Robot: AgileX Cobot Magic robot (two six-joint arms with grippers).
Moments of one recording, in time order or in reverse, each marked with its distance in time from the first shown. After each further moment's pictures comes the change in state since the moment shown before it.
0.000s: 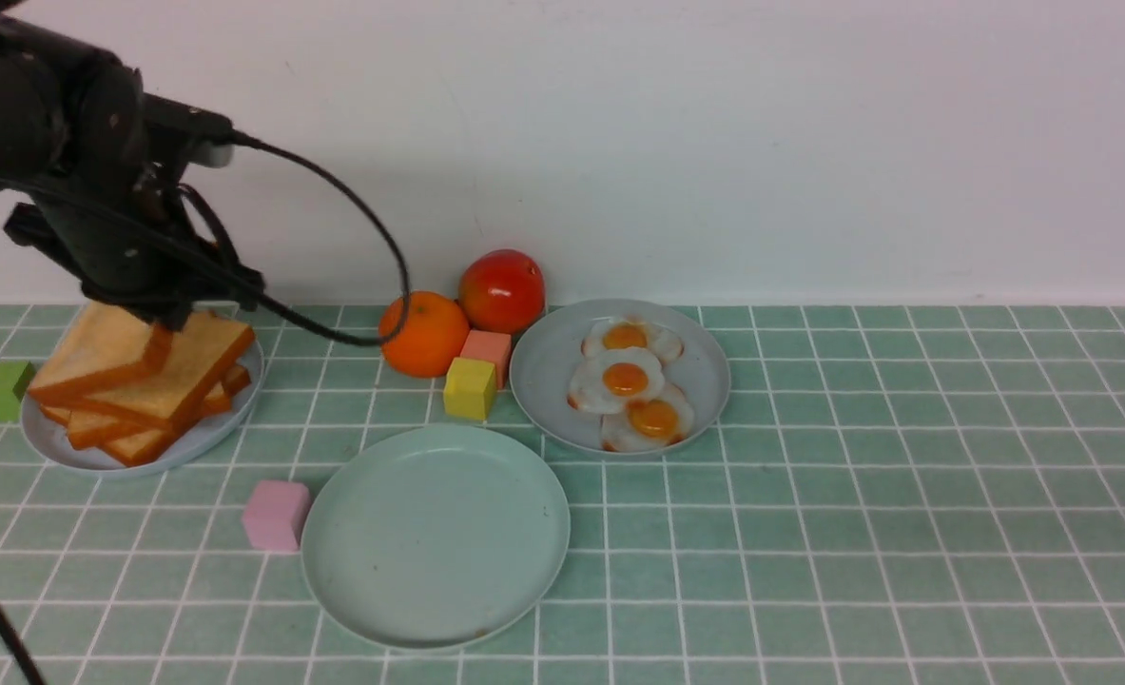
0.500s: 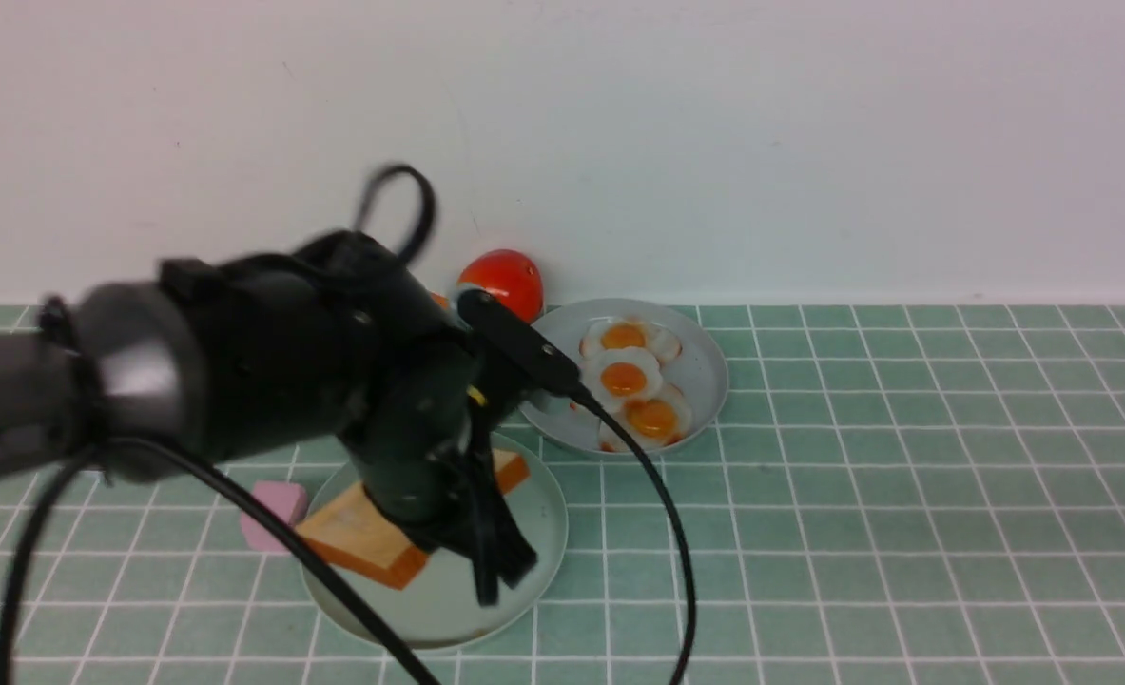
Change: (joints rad) right arm 0.000 0.000 0.000 -0.004 0.019 0.000; left arm -0.512 -0.076 0.305 0.086 -0.112 -0.078
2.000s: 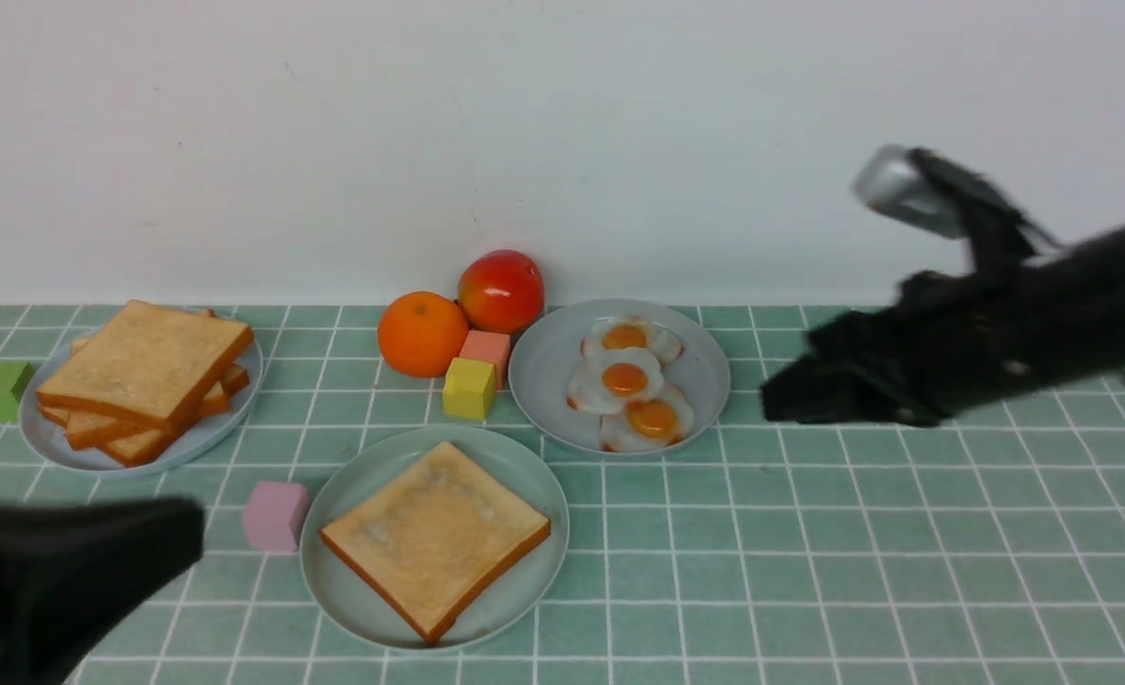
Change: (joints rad) right arm 0.000 1.015 -0.274 0.397 -0.395 -0.195; left arm -0.006 -1.240 0.622 -0.250 -0.304 -0.133
